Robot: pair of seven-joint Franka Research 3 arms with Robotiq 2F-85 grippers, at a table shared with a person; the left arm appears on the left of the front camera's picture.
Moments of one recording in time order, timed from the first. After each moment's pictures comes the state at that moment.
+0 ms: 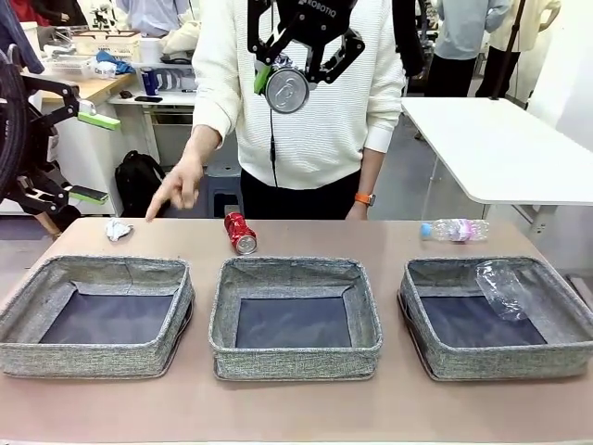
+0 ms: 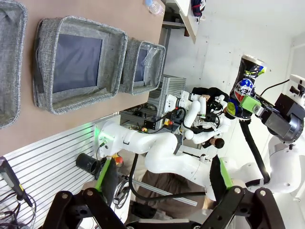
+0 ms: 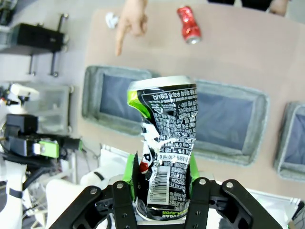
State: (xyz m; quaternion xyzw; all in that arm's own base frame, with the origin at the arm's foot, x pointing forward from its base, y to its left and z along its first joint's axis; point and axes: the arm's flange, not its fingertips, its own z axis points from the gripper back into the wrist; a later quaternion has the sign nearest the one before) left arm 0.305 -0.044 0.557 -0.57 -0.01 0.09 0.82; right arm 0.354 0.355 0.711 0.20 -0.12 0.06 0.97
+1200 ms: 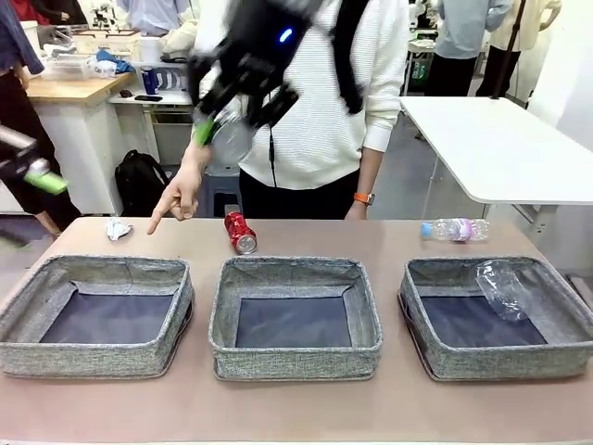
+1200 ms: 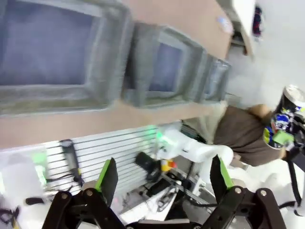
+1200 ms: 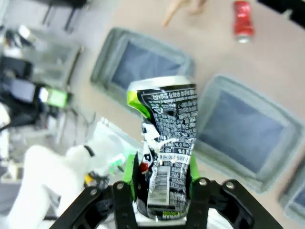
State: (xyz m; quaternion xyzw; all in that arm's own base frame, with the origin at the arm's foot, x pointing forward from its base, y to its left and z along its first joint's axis) left arm 0.285 0.040 0.529 -0.42 -0.01 0.13 0.90; right arm 0.340 0.433 0.644 0.22 -0.10 0.23 0.94
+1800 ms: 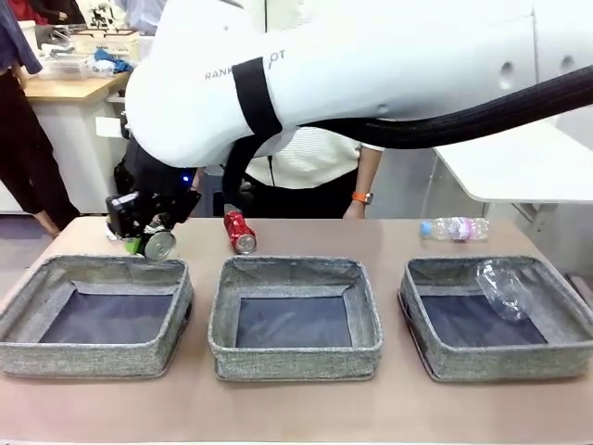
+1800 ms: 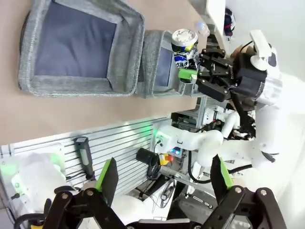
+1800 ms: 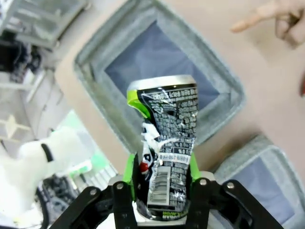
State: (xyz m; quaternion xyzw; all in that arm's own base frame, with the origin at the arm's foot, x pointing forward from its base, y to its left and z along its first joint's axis) left arm 0.217 0.167 0.522 -0.49 -0.06 0.11 0.86; right arm 0.369 0.558 0.493 0.20 -0.10 0.40 0.89
